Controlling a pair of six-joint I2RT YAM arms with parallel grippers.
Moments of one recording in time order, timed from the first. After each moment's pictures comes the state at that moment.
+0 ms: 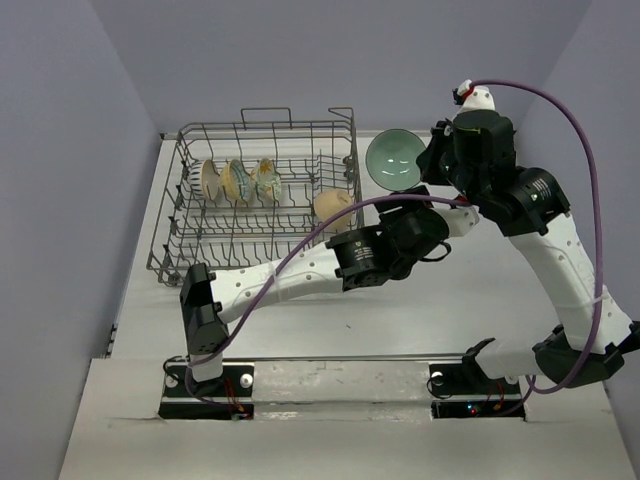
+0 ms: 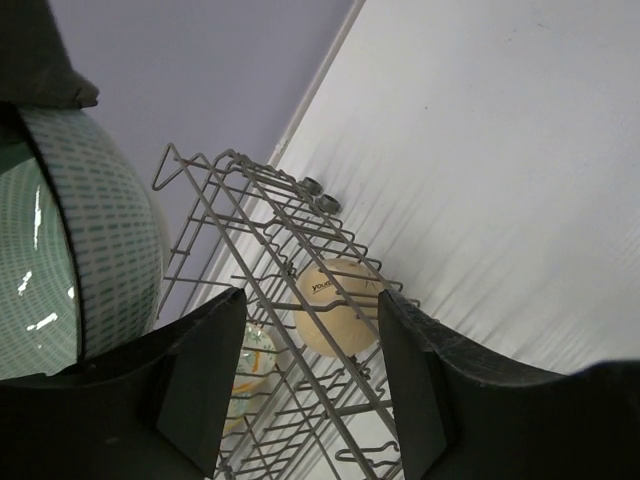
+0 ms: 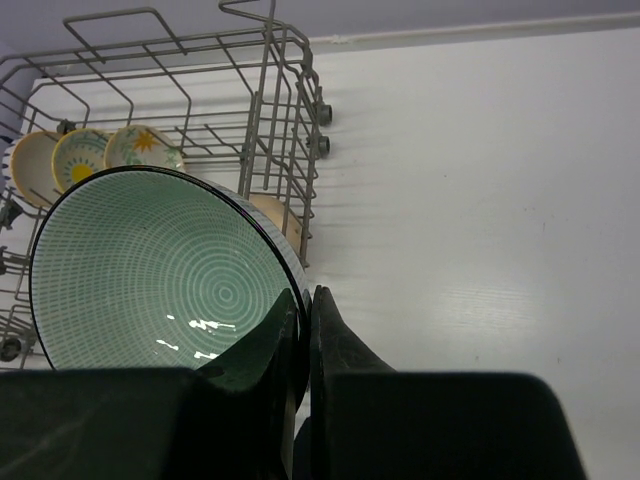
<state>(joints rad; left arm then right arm) -1.29 1.79 1.81 -0.46 -0.79 0.47 0.60 1.33 1.84 -0.93 0.39 0.40</state>
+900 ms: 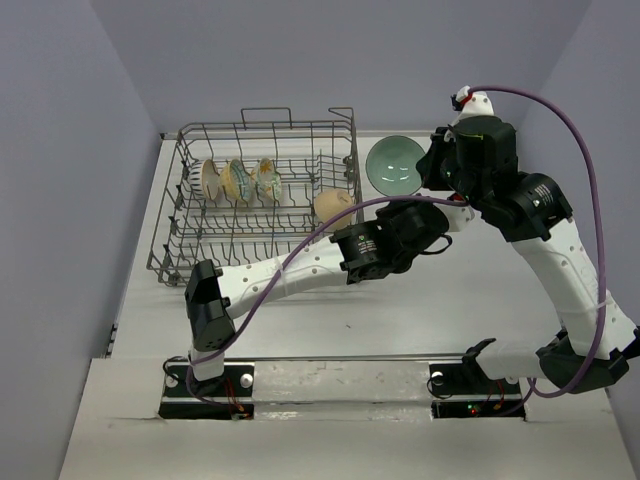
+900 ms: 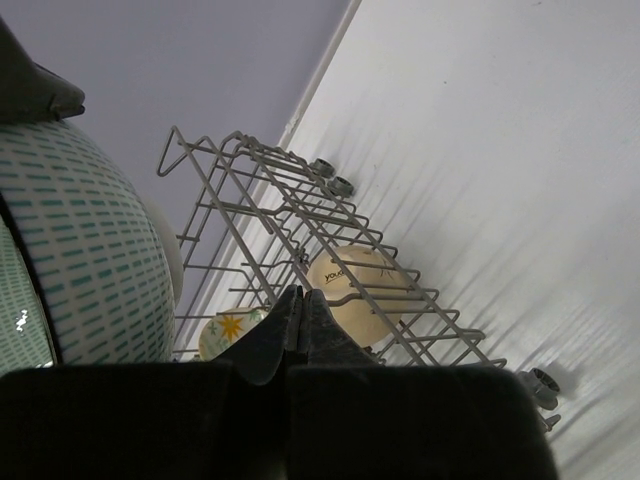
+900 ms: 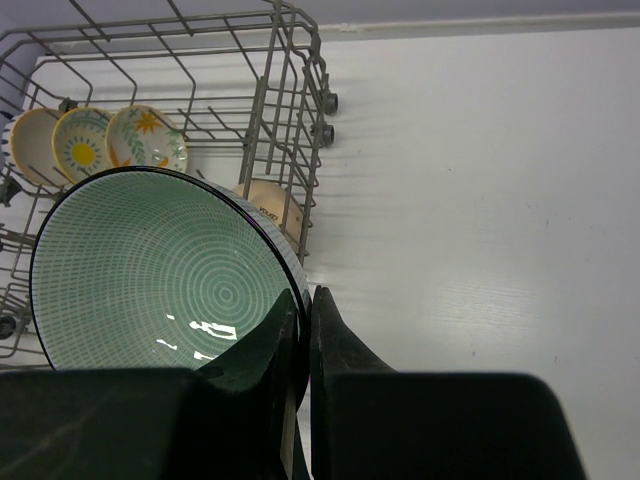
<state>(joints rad) -1.25 1.83 1.83 -0.49 -0.79 0.48 0.60 1.29 1.79 -0.91 0.37 0.38</state>
